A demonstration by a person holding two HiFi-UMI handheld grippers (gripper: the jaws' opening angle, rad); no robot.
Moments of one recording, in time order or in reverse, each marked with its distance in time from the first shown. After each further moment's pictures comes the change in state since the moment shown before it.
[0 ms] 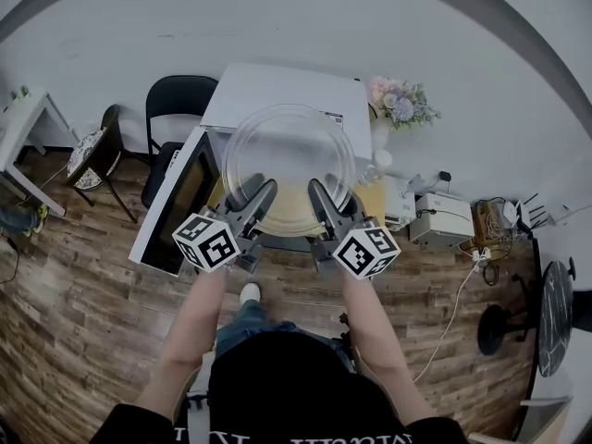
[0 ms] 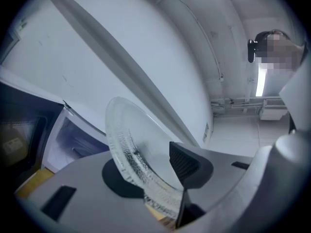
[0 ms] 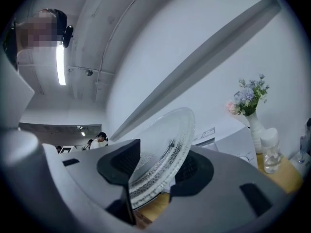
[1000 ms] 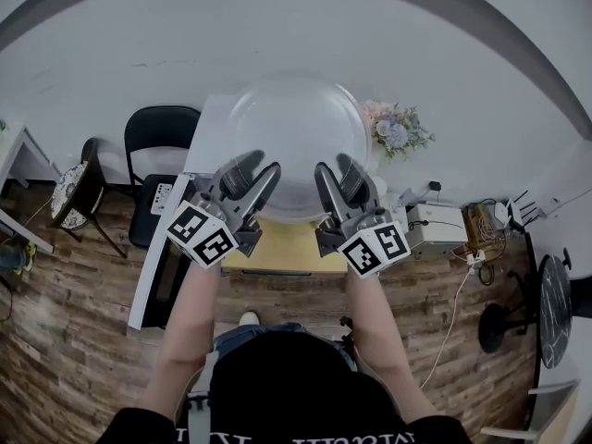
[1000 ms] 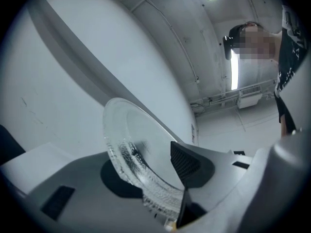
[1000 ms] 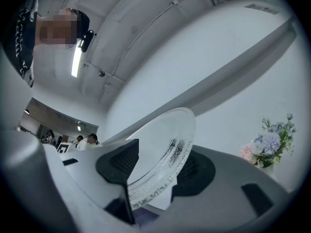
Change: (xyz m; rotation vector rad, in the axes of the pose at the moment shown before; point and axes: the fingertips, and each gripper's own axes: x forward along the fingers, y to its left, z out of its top) left arm 0.092 0.014 0.094 0.240 -0.109 -0.215; right arm 0.075 -0.020 0.098 -0.247 -0.222 0.003
